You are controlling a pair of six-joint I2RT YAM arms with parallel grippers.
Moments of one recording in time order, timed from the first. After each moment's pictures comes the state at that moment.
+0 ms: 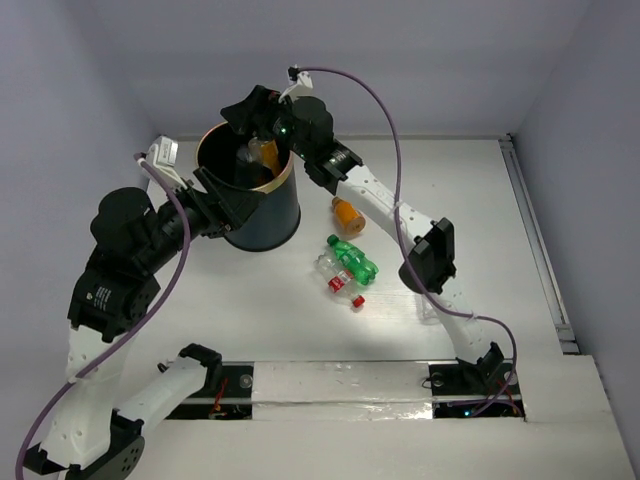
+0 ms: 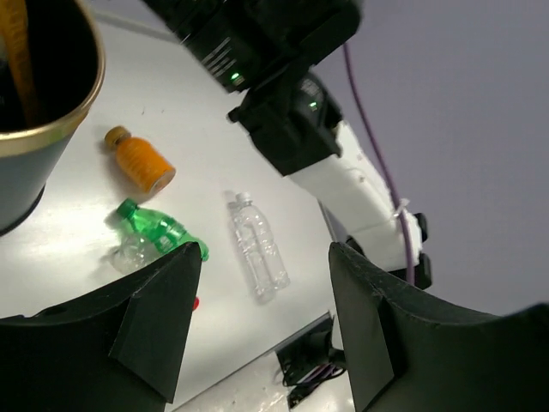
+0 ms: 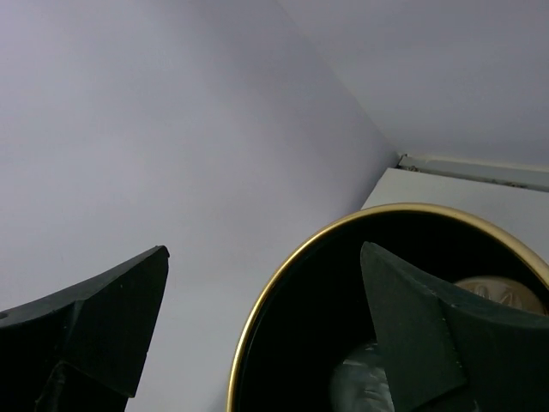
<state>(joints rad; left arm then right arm) -0.38 0.84 1.43 -0.70 0.25 -0.74 0.79 2.38 2.52 0.01 -0.01 0.71</state>
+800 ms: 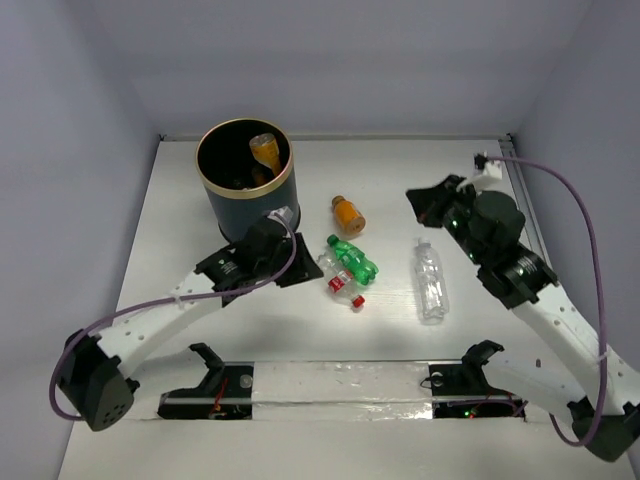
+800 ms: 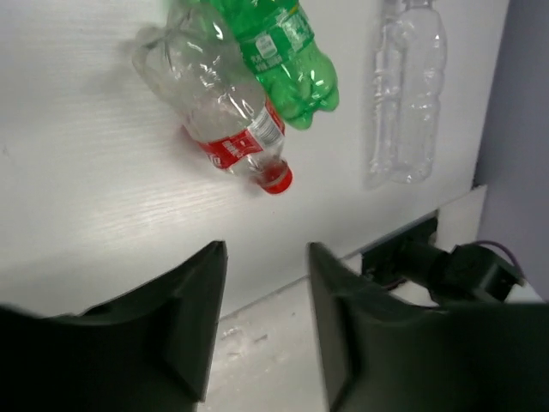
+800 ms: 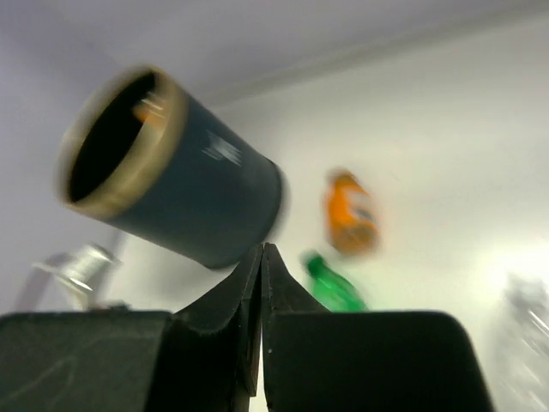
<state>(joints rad) -0.73 1.05 0.82 -0.50 0.12 -0.90 0.58 0.95 1.08 -0.19 0.16 0.60</state>
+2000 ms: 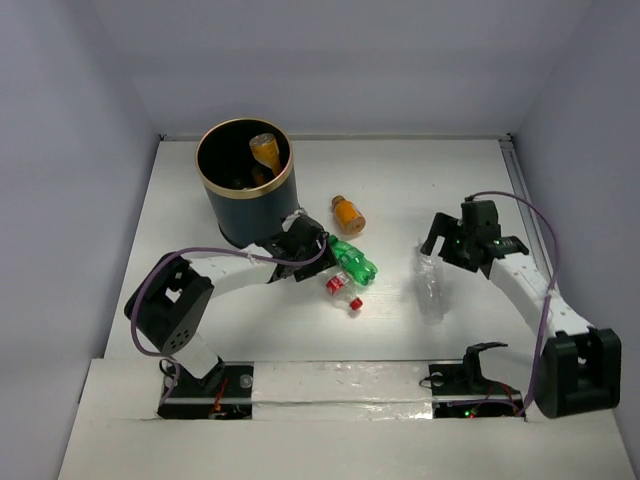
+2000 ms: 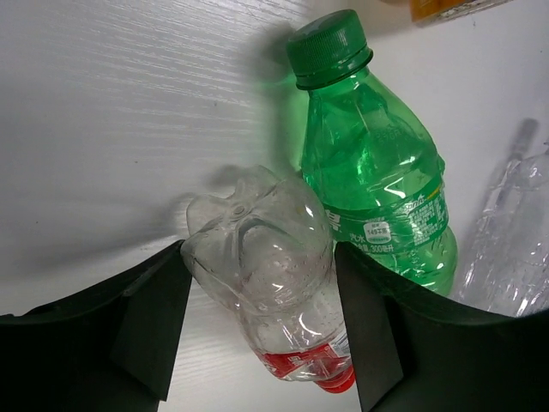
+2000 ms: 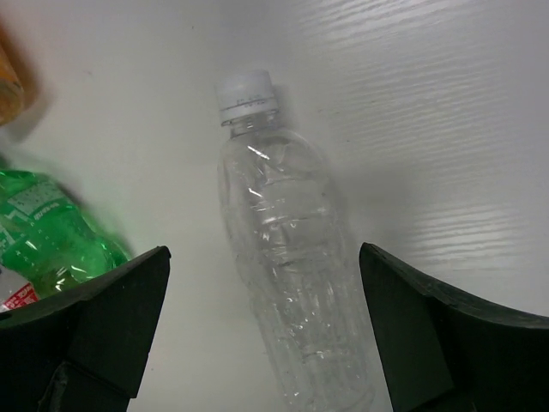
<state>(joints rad) -0.74 1.58 0.85 -0.16 -0.07 -1.03 0.14 1.12 0.78 -0.53 -0.01 0.49</state>
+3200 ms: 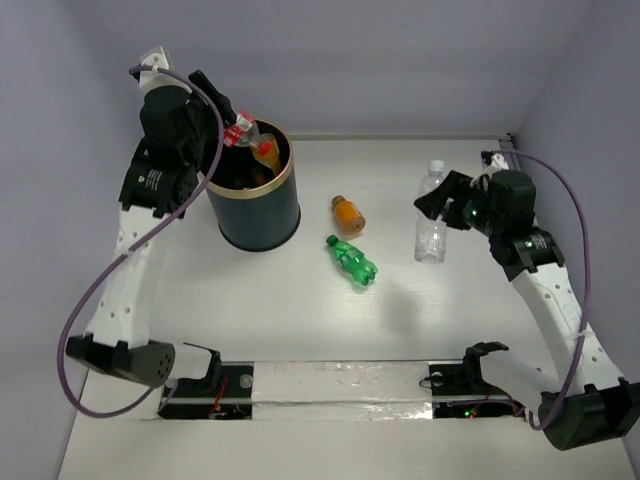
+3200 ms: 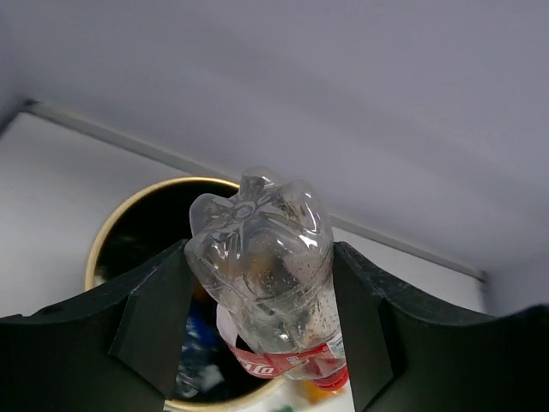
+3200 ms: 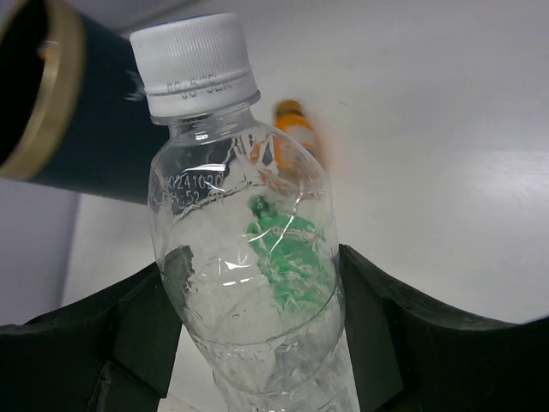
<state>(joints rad) -0.29 1.32 1.74 -0.54 -0.31 -0.51 0.17 0.99 1.02 -0.48 -0.25 0.53</state>
